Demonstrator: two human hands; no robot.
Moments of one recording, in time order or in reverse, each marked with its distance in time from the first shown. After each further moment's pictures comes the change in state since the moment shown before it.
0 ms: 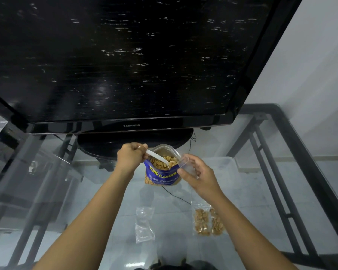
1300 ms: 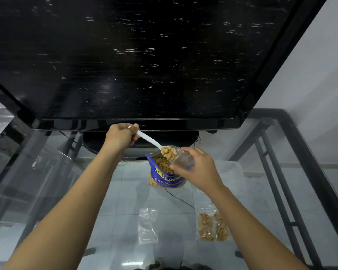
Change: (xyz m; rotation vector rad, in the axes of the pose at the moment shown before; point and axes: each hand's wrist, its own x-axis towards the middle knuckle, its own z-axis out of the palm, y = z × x) left_hand 0.022 0.040 -0.047 -0.142 -0.009 0.024; right_hand 0.031 -0.031 0.013 -0.598 0.083 -0.240
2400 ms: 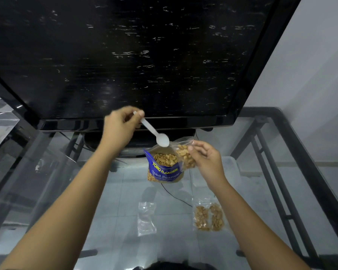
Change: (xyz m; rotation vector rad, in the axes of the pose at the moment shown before) left_hand -0.049 0.031 -0.003 0.356 0.057 0.585; right_hand -0.023 0.000 -0.018 0.829 0.131 0.284
